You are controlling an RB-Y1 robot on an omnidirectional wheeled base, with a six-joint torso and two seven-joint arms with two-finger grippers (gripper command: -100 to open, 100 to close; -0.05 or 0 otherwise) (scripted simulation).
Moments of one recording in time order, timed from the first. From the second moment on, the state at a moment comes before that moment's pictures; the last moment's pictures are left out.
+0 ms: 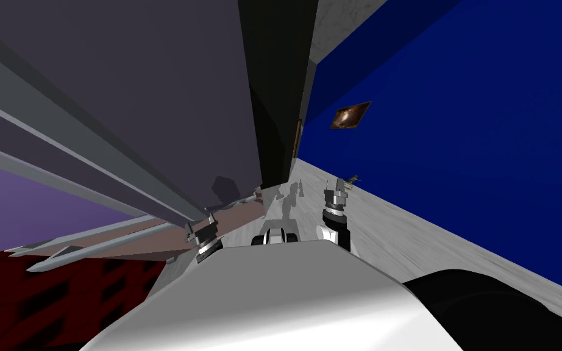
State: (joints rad) left arm 0.33 0.14 0.06 -1.17 0.55 -1.39 0.41; right arm 0.50 0.02 -0.06 -2.22 -0.07 -0.64 0.12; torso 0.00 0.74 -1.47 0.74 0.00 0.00
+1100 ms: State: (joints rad) left arm 0.37 0.10 0.12 -1.22 0.62 -1.38 0.32; right arm 0.50 0.02 -0.06 -2.22 -0.07 -0.64 0.12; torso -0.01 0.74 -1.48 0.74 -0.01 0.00
